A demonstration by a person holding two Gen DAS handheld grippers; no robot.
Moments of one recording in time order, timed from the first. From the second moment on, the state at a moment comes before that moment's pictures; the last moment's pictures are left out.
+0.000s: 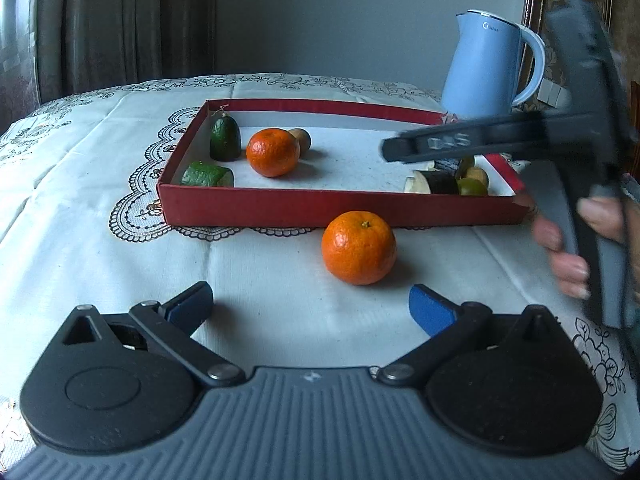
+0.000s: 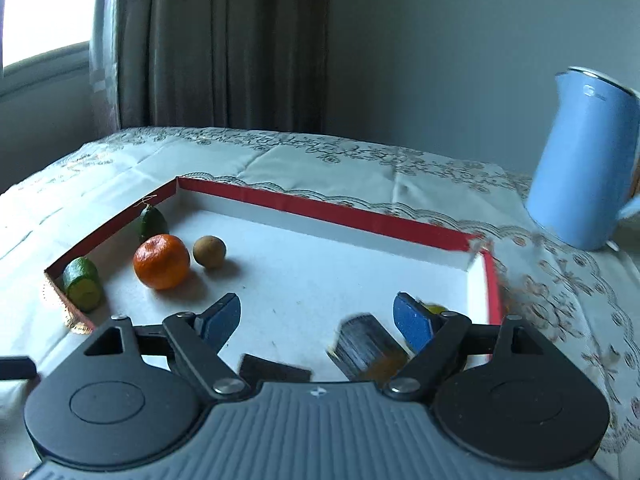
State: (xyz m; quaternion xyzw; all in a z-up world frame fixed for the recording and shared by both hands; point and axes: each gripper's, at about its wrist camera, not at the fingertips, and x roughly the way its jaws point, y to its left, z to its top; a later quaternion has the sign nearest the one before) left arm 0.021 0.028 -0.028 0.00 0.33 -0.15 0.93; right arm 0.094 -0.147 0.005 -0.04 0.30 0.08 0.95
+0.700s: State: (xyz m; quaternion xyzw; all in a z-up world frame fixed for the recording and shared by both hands) left arm 0.012 -0.018 -0.014 0.06 0.28 -0.14 0.95; right arm 0.009 -0.207 0.007 0.02 0.24 0.07 0.97
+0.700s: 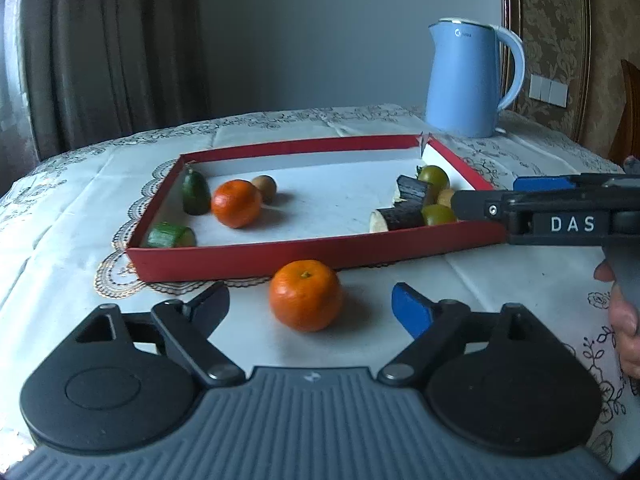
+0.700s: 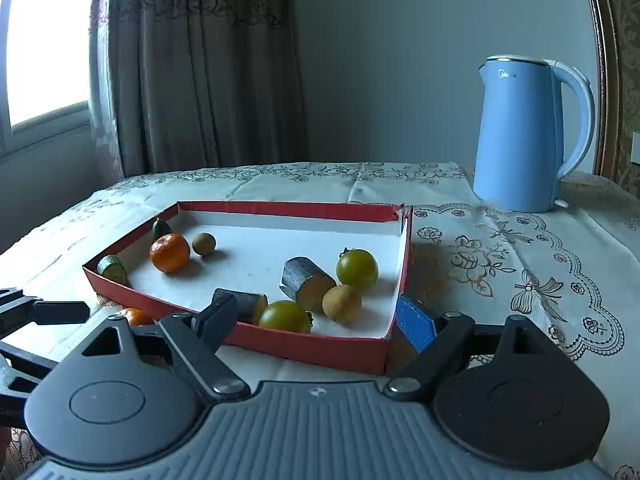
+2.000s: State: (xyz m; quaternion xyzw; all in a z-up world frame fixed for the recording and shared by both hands) left arm 0.028 -0.016 0.018 0.04 0.25 -0.12 0.96; right arm 0.013 -0.199 -0.002 0.00 0.26 0.05 0.97
